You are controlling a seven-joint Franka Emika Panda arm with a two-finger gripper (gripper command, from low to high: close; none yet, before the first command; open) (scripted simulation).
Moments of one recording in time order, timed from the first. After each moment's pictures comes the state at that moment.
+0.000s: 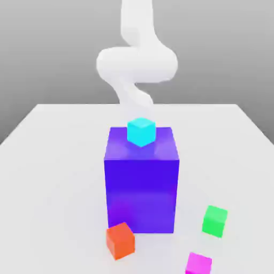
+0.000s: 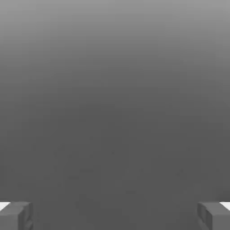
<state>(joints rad) 0.06 -0.71 -0.03 -2.30 0.03 2.33 0.70</state>
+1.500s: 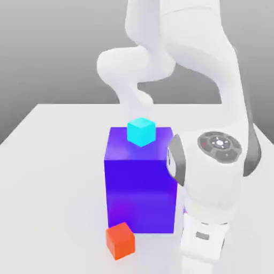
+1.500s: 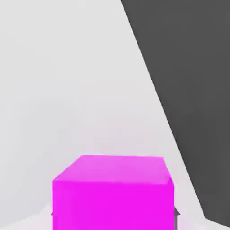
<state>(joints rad) 0.37 0.37 -0.11 -2.32 0.09 2.68 -0.23</state>
